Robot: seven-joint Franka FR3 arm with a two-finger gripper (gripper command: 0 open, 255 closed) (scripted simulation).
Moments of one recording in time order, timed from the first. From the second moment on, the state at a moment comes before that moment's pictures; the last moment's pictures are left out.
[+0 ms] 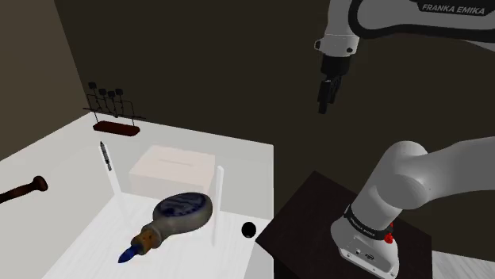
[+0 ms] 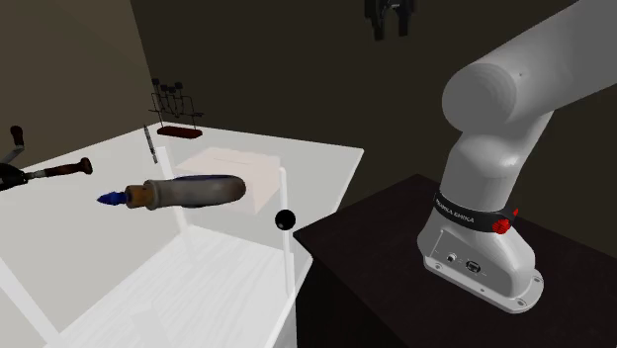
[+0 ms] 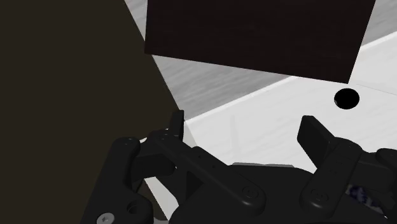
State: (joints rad) arm 0.00 -0.83 -0.01 -2.43 -0.12 1.47 -0.10
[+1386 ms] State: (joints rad) arm 0.14 -0.55 0.34 -2.70 0.09 1.97 0.27
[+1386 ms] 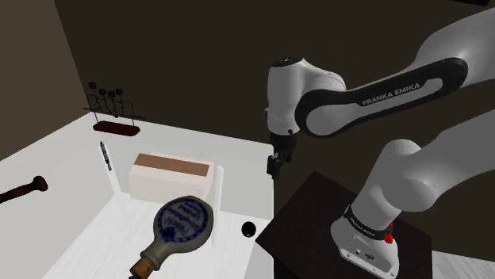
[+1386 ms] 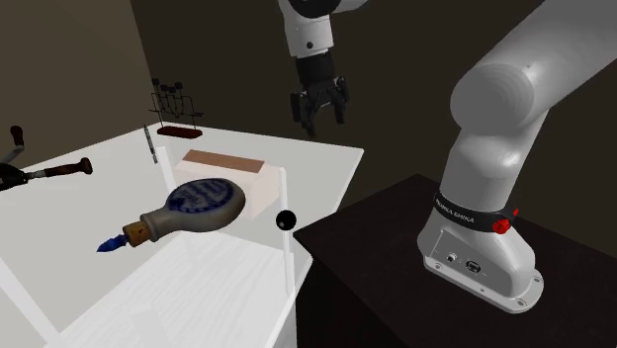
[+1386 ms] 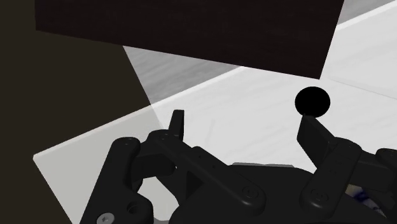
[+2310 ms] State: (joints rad) arm 0.14 0.06 0.57 -2.56 -0.14 2.36 0.70
